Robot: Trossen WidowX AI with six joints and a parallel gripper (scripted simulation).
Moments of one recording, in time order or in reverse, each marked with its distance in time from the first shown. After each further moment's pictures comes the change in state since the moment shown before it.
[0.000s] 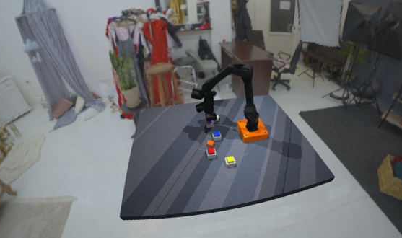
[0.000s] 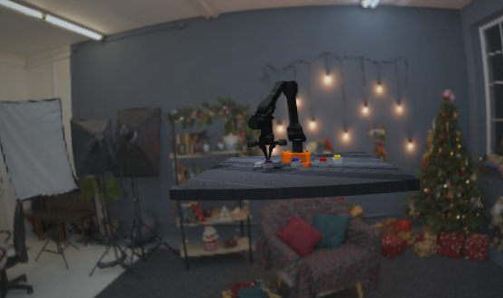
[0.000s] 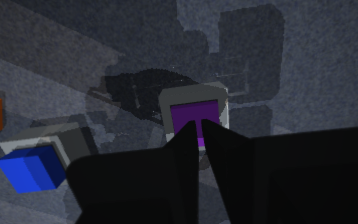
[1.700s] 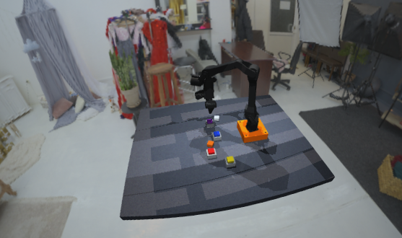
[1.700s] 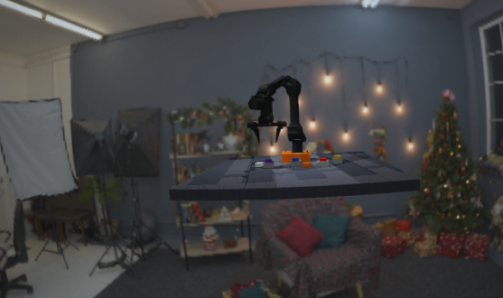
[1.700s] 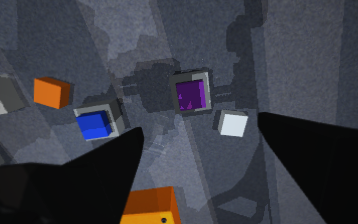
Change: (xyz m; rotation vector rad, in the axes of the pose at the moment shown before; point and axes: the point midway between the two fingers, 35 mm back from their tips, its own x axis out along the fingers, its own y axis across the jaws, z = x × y) arm -0.092 0.002 0.001 0.020 -0.014 -0.019
